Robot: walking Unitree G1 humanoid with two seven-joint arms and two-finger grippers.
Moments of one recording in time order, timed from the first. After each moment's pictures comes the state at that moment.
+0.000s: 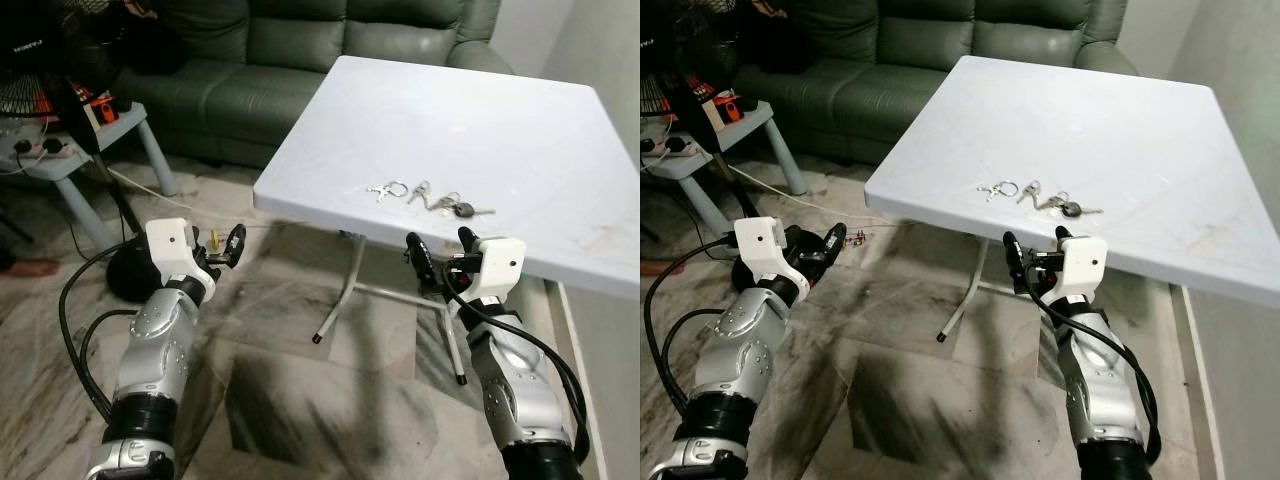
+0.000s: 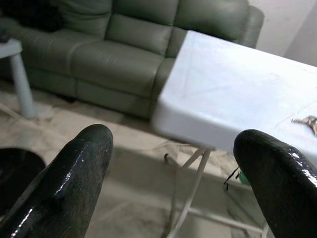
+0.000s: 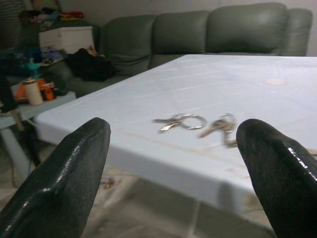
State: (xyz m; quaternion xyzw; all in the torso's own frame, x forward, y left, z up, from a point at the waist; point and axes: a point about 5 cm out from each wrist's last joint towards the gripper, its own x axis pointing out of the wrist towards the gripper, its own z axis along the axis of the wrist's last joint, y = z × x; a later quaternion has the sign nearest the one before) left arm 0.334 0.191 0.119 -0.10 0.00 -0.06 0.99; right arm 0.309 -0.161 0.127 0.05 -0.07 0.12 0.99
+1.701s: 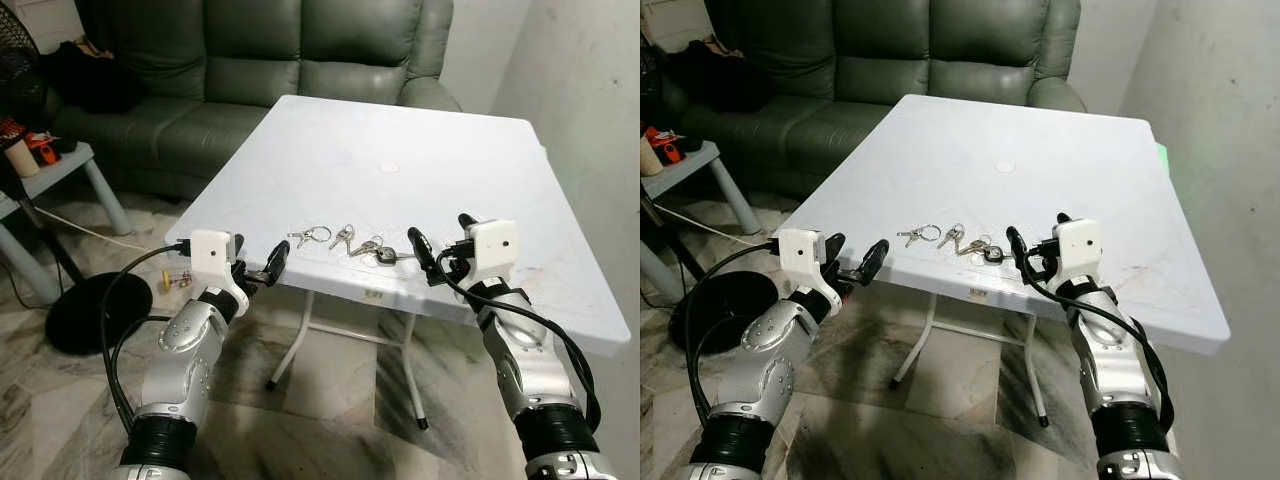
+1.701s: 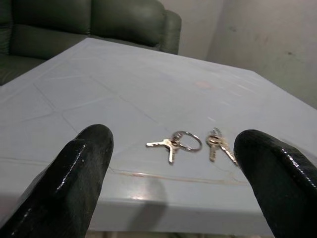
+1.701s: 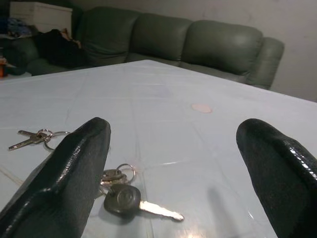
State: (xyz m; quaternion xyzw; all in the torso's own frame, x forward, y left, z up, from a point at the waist) left arm 0.320 0.139 0.117 -0.10 0.00 -0.18 0.98; right arm 0.332 -0.184 0.131 -0.05 -0.06 0.13 0.99
